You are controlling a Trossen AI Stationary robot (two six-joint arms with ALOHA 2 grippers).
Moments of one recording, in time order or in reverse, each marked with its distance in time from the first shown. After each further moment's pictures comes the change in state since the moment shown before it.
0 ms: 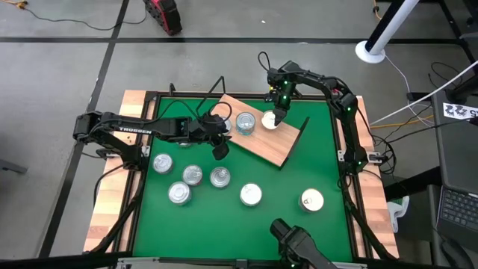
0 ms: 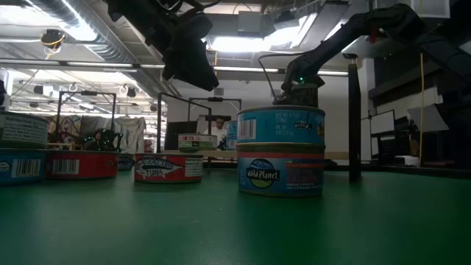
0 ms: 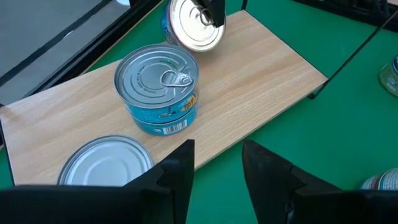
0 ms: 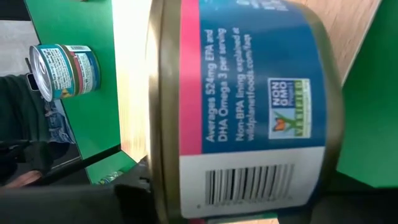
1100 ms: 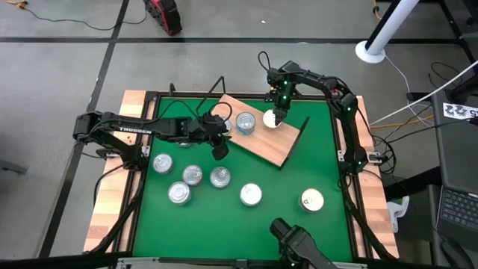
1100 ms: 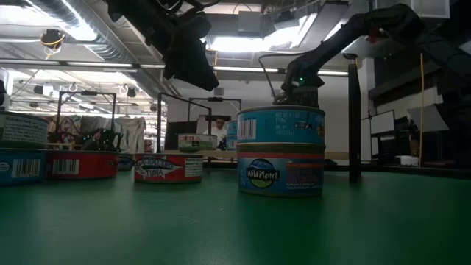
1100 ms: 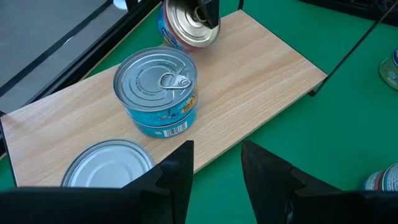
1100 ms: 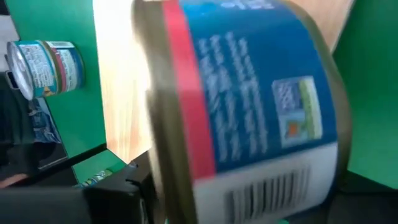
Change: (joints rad) left arm 0.000 0.000 0.000 0.000 0.000 0.038; right arm 0.000 0.001 -0.001 0.019 0.059 0.012
